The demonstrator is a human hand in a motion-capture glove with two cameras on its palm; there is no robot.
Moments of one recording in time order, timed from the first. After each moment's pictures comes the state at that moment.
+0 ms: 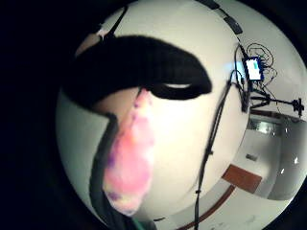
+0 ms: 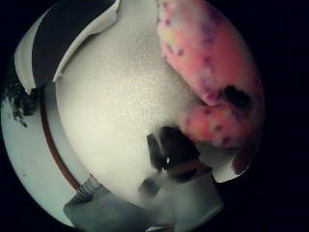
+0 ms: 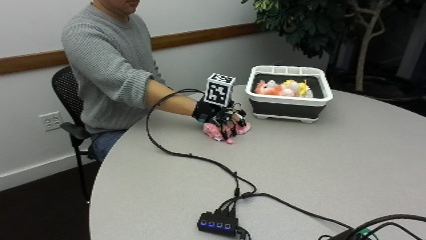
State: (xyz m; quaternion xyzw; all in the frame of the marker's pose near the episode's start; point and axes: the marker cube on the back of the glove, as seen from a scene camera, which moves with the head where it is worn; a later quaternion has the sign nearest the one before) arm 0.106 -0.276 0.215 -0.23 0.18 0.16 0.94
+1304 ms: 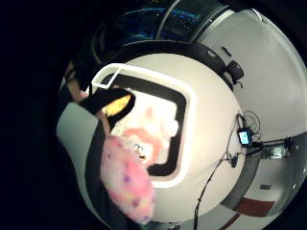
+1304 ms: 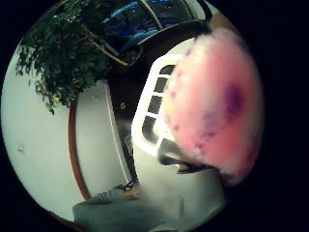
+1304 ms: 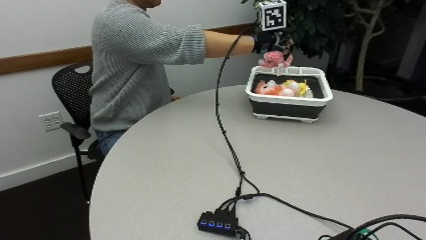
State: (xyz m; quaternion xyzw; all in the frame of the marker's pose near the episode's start) arm -0.085 -0.557 0.127 -0.09 0.15 0.07 0.98
